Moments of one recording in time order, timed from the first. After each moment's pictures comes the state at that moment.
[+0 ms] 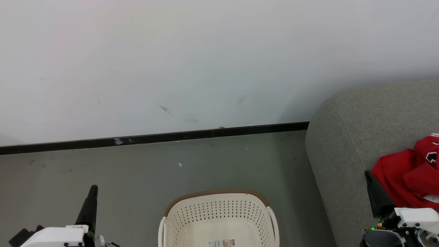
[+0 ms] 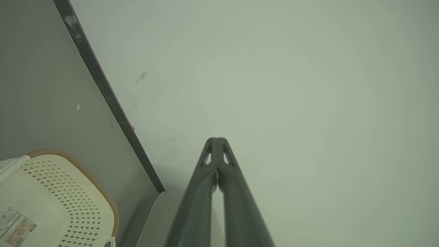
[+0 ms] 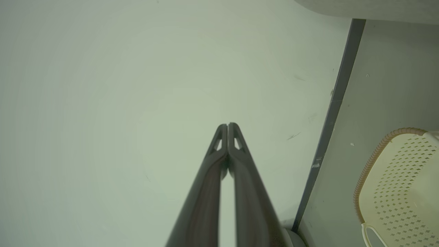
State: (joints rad) left arm -0.07 0.03 0.08 0.27 -1.60 -0.12 0.11; right arm -0.06 -0.13 -0.01 0.26 1.71 0.13 0.00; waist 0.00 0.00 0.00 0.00
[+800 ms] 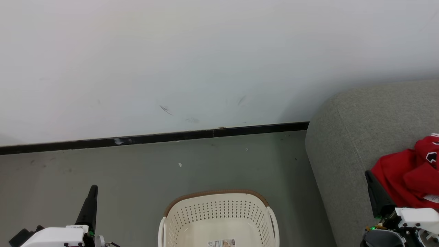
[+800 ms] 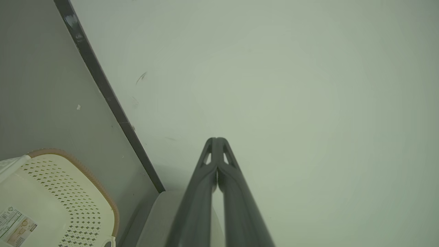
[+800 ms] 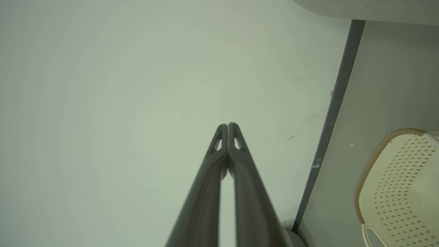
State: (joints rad) left arm -0.07 0.03 0.08 0.27 -1.60 -0.12 0.11; right arm -0.06 -0.13 -0.01 0.26 1.71 0.13 0.00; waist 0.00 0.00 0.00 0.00
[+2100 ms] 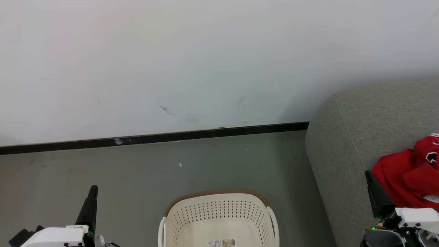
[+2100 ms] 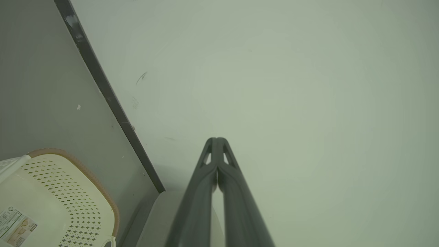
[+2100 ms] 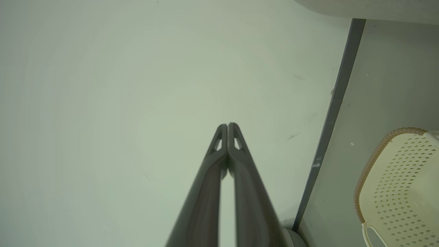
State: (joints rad) left arm -0.07 0.03 0.08 0.27 -1.60 -0.12 0.11; right arm -0.06 -0.12 -0.01 0.26 1.71 0.13 0.01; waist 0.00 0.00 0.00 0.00
